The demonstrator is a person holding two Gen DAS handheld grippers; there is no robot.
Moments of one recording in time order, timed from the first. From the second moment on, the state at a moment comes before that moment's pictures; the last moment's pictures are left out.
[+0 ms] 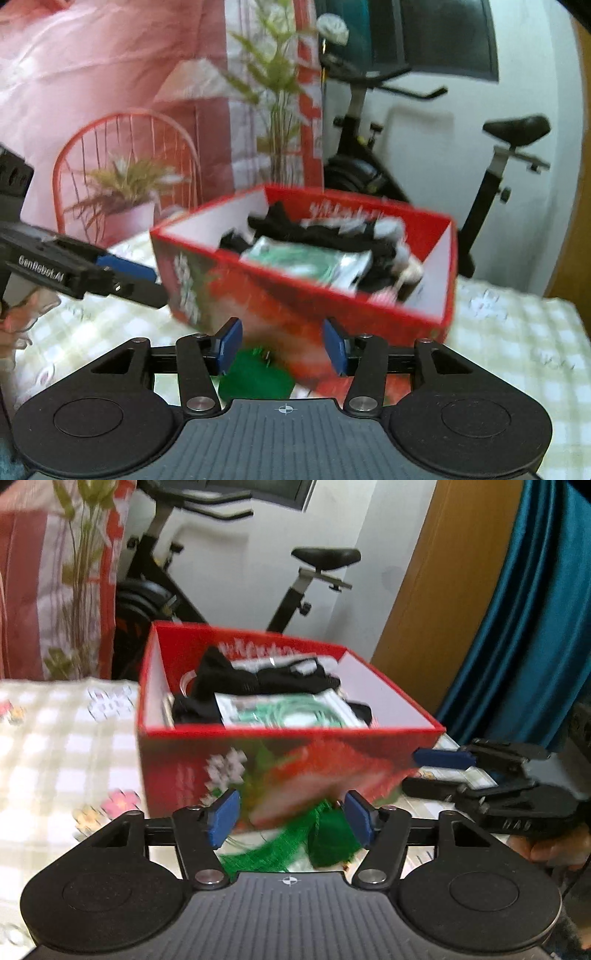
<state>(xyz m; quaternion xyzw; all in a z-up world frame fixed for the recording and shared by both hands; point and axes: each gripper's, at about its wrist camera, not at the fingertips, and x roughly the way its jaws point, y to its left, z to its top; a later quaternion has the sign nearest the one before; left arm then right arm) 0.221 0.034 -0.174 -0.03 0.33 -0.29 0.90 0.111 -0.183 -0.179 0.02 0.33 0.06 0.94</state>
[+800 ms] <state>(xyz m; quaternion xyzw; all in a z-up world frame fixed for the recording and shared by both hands) 0.237 -0.004 -0.217 -0.10 0.39 -0.31 0.86 0.121 -0.163 -0.229 0.06 0.39 0.09 0.92</state>
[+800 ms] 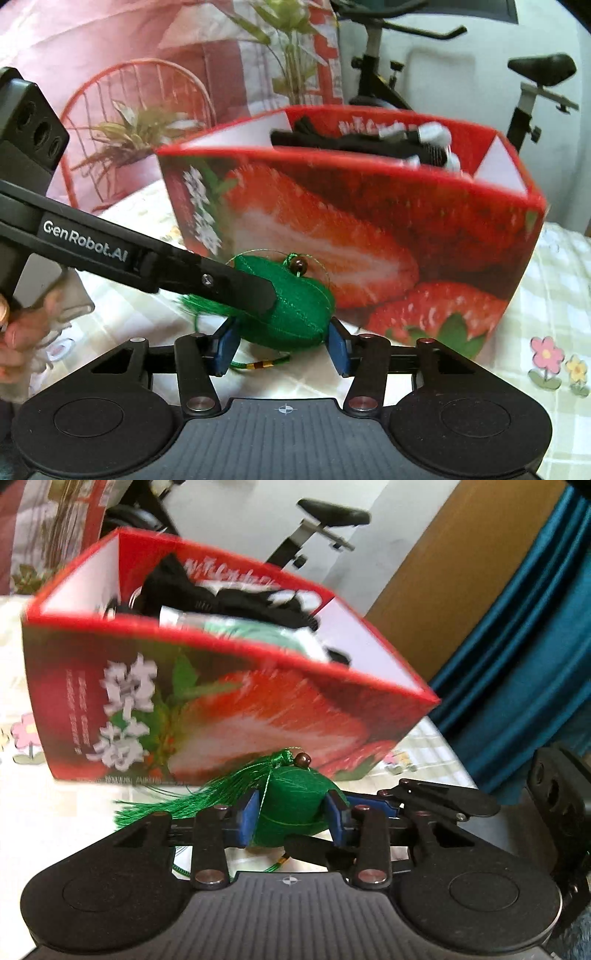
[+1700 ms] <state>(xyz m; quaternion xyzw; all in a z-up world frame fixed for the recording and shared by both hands) 0.246 0.009 -0.058 -0.08 0.13 -0.29 0.95 0.200 -0.157 -0.063 -0.01 0.16 0.11 0.98</state>
